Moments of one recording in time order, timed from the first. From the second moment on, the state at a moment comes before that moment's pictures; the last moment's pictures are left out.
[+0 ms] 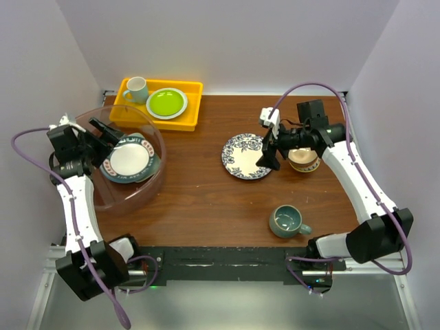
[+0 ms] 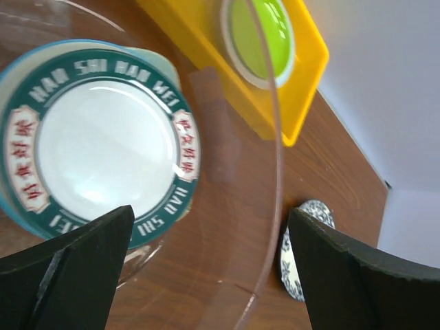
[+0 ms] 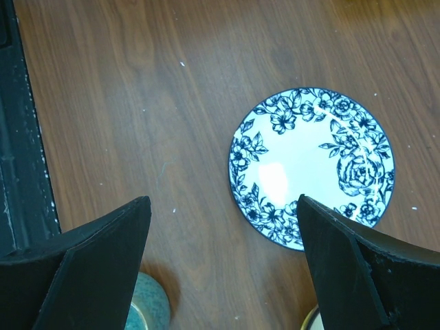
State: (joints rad) left arm 0.45 1.07 0.99 -0.50 0.40 -0.61; right arm 0.27 1.36 1.35 -0.87 -0.77 -0.70
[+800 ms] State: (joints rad) left arm 0.12 0.94 0.98 -0.30 0.54 -0.60; right arm 0.27 1.40 1.33 -0.86 -0.68 -0.81
